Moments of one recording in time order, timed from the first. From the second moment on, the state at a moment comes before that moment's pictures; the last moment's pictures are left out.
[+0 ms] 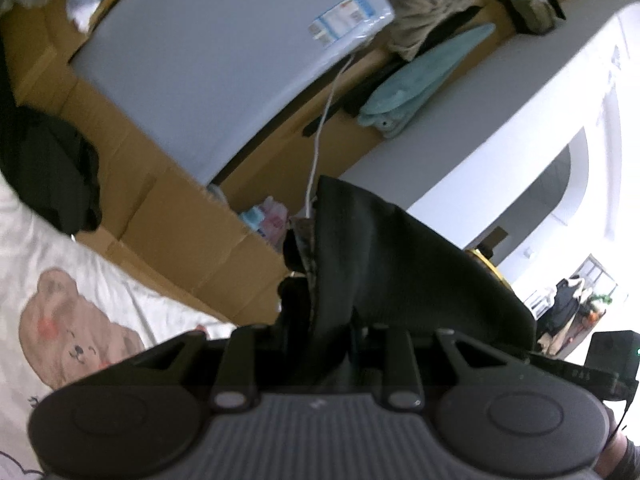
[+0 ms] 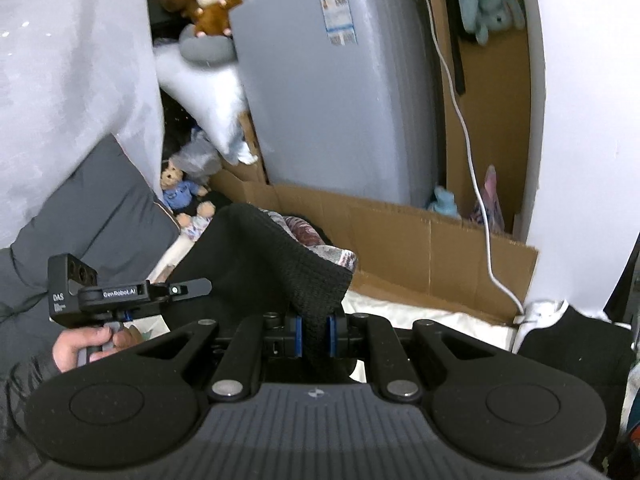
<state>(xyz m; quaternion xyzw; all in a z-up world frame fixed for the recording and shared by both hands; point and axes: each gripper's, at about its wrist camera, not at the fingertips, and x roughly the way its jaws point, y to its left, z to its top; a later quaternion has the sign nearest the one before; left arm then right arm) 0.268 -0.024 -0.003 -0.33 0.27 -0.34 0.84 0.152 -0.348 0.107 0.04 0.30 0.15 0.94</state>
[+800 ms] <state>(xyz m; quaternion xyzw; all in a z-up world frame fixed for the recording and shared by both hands) 0.209 -0.109 0.002 -0.30 0.26 -0.37 0.84 0.077 -0.429 0.108 0.02 0.27 0.13 0.95</state>
